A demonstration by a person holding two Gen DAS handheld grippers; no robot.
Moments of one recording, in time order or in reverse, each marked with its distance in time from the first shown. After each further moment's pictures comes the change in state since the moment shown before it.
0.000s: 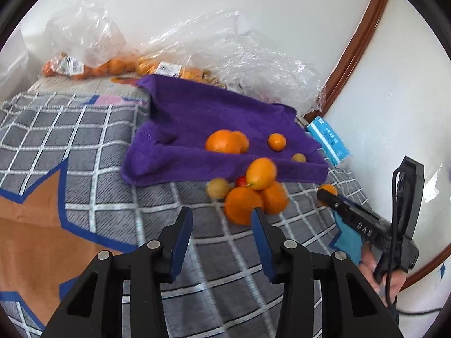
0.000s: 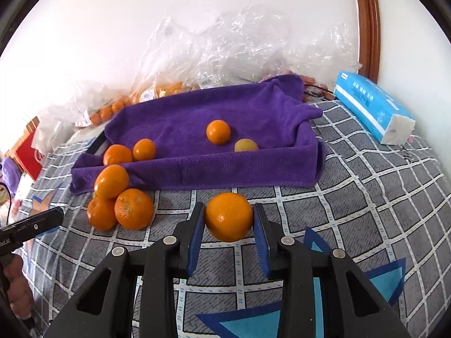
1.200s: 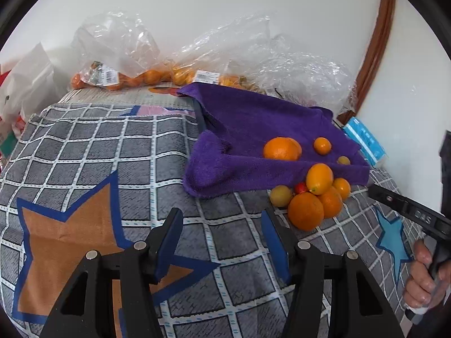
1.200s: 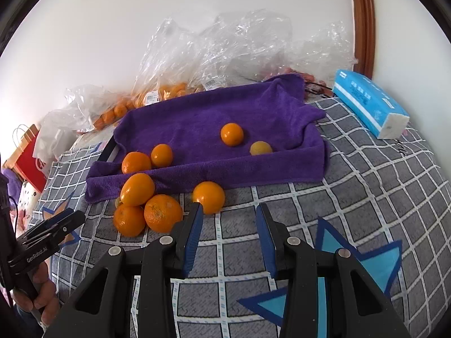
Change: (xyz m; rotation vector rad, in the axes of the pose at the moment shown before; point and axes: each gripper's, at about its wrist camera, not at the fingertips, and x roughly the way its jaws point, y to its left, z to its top) left arm -0.001 0.038 -0.002 0.047 -0.022 0.157; right arm -0.013 0.030 0.015 0.041 0.069 -0.016
